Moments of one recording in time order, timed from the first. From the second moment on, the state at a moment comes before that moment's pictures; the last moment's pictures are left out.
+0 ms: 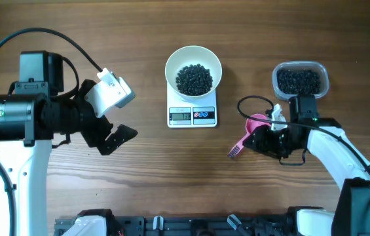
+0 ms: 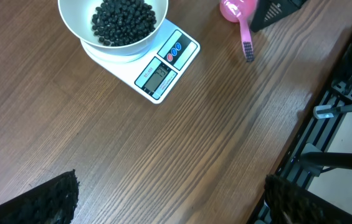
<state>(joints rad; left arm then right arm) 0.01 1.28 1.54 -1.52 0.53 0.88 -0.01 1.47 0.67 -0.68 -0.59 0.23</state>
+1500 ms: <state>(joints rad) 0.01 1.28 1.54 -1.52 0.53 0.88 0.04 1.46 0.70 -0.29 -0.31 0.44</state>
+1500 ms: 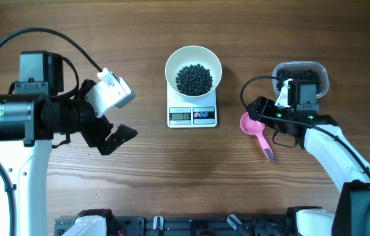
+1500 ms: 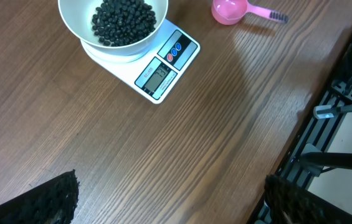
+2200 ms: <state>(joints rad) 0.01 1.28 1.54 -1.52 0.53 0.88 -0.02 0.51 0.70 -1.05 -0.30 0.60</state>
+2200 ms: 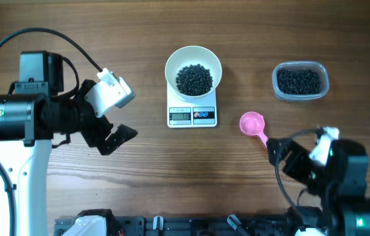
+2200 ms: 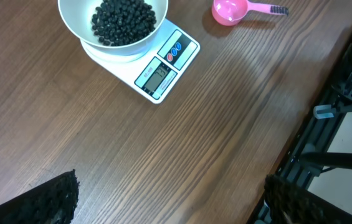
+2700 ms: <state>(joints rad) 0.01 1.28 1.54 -1.52 0.53 0.88 -0.02 0.40 0.38 -0.94 -0.32 0.91</state>
